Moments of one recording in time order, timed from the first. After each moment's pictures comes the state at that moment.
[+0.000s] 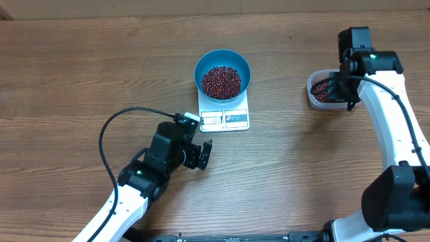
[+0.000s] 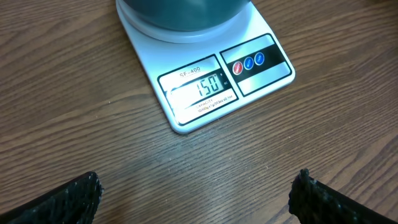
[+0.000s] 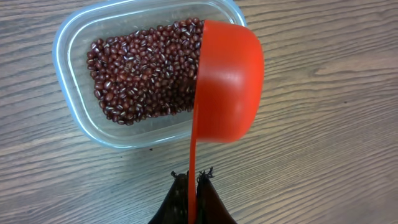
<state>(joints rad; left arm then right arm) -0.48 1.12 0.56 -0.21 0.03 -0.11 0.00 1.73 1.53 -1.12 0.33 0.14</state>
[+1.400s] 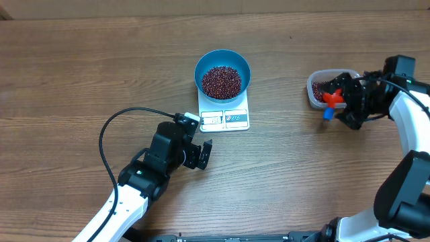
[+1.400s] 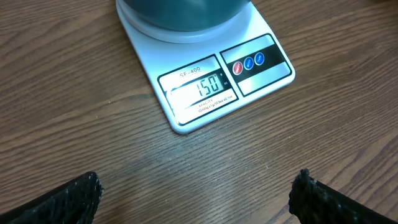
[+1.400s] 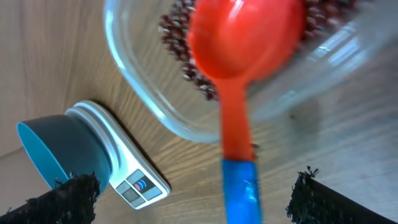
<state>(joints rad) -0.48 1.12 0.56 -0.21 0.03 -0.11 -0.34 1.73 1.26 -0.88 -0.55 0.51</state>
